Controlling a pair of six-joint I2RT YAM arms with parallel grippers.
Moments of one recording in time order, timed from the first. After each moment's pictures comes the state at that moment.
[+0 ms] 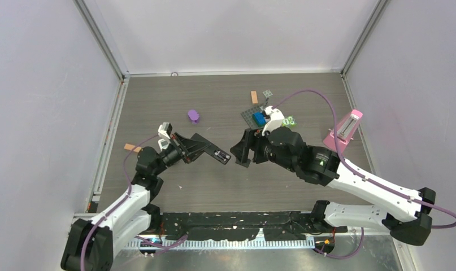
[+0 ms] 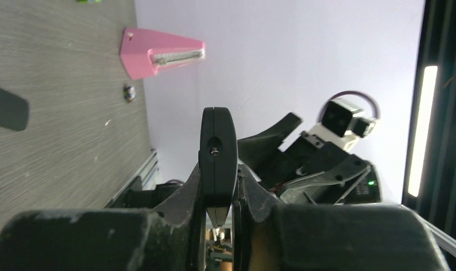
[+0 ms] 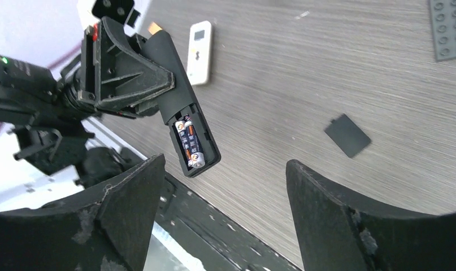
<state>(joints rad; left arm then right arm) -0.32 0.90 0.21 0.78 0.62 -1.60 1.06 1.03 1.09 -0.53 0.26 0.69</state>
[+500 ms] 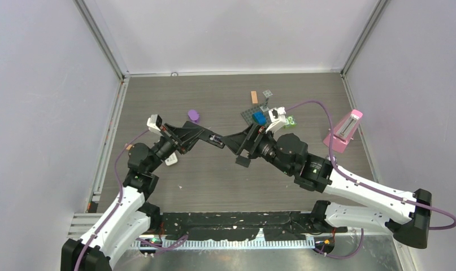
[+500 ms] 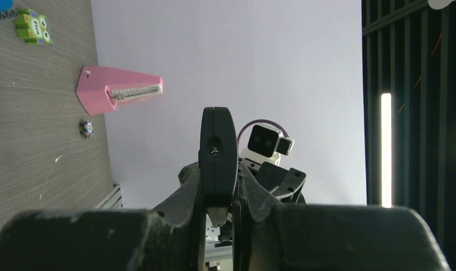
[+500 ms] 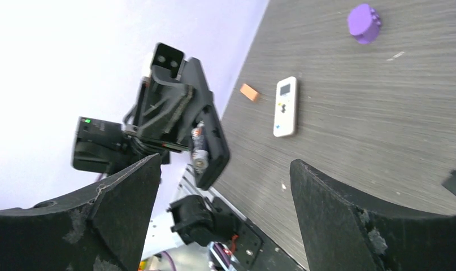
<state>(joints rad) -0.32 0.73 0.37 0.55 0.47 -1.68 1.06 0.96 0.86 -0.02 0.26 0.92</state>
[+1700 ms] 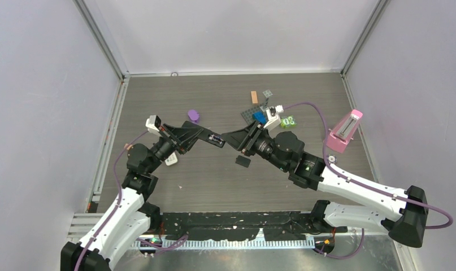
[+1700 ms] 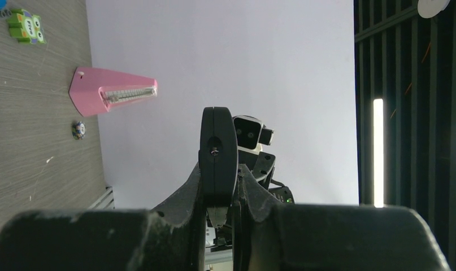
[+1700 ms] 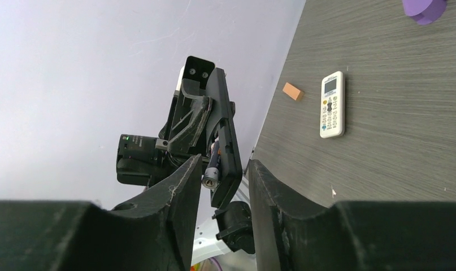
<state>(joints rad) -0.33 0.70 0.38 0.52 0.45 -1.71 1.01 1.01 0.82 0.17 0.16 1.09</state>
